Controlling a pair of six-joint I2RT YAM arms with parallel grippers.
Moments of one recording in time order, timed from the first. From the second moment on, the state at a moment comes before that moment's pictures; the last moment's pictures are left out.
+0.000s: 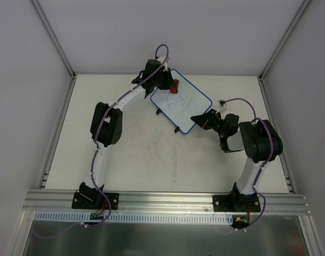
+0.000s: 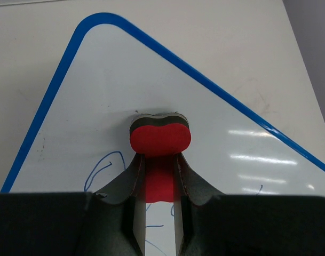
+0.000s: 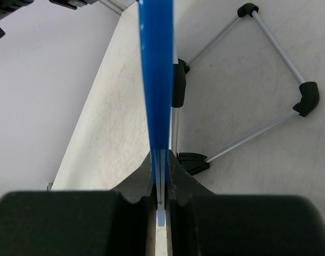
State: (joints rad) left arm -0.46 2.31 2.01 -0.16 0.27 -0.44; right arm 0.15 1.88 0.55 1.22 -0.63 0.81
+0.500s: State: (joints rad) left arm -0.42 2.31 1.94 -0.18 0.18 -0.48; right arm 0.15 1.88 0.55 1.22 -0.63 0.83
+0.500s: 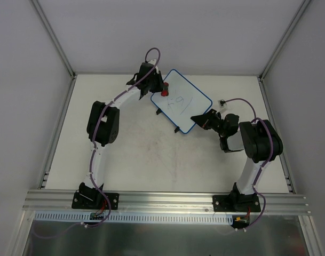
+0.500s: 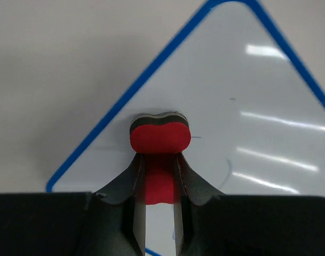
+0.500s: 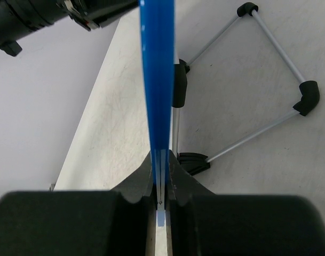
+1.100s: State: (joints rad) left arm -0.45 2.27 1.90 -0.24 0.11 -0.45; right arm 0.15 1.88 0.55 1.22 -0.63 0.82
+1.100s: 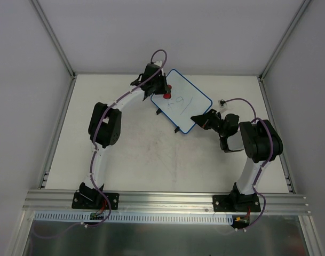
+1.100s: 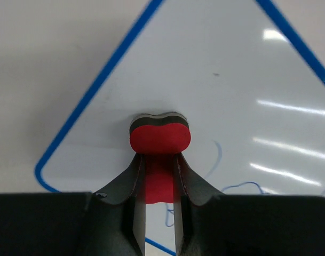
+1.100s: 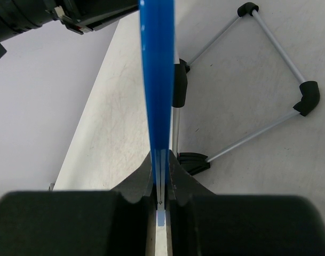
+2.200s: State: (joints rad) left arm -0.40 2.39 2.10 -0.23 0.25 -0.35; right arm 0.15 1.88 0.55 1.22 -0.63 0.83
